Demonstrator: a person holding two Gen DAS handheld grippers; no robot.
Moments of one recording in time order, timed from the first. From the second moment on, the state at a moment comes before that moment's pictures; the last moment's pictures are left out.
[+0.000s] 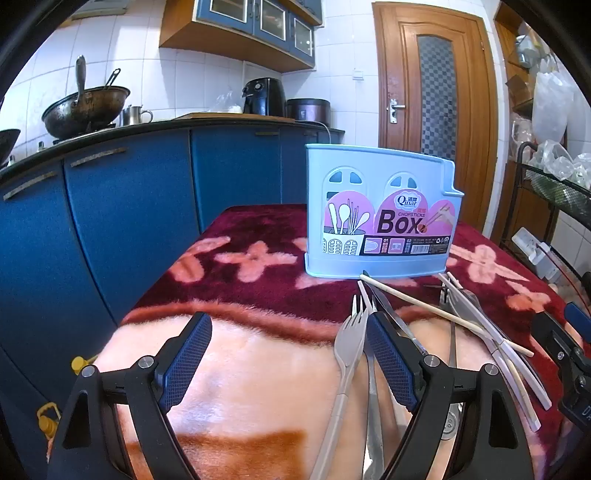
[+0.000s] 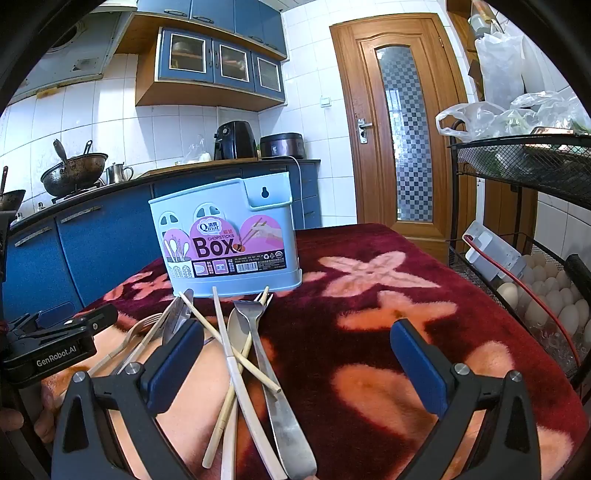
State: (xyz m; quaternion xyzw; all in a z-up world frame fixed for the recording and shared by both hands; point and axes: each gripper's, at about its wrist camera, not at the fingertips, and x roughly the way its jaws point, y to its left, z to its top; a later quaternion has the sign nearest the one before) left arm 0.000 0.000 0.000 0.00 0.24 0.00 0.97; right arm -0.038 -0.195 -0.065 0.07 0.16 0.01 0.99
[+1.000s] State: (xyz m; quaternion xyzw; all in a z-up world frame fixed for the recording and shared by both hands) left arm 0.000 0.000 0.000 0.00 0.24 0.00 0.97; right arm -0.038 -0.195 -0.065 0.07 0.15 0.01 0.99
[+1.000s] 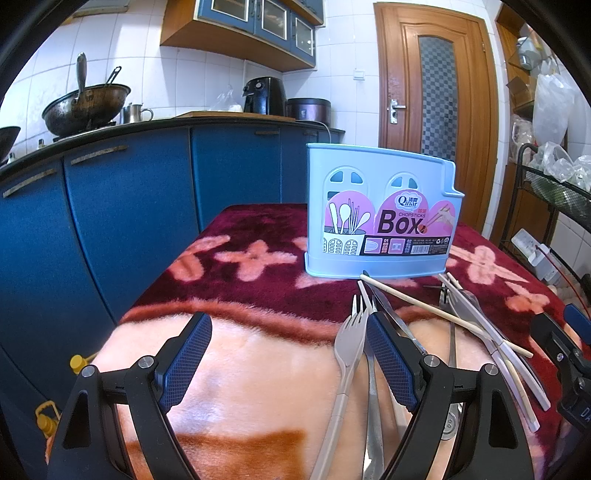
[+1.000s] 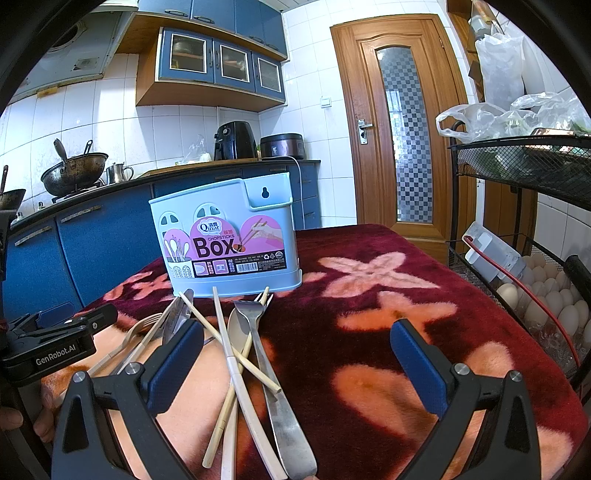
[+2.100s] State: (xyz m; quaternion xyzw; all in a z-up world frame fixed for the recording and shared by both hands) left arm 0.004 0.000 0.003 0.03 0.31 -0.03 0.95; right arm -0.013 -0.181 -0.040 0.03 0.25 0.10 0.96
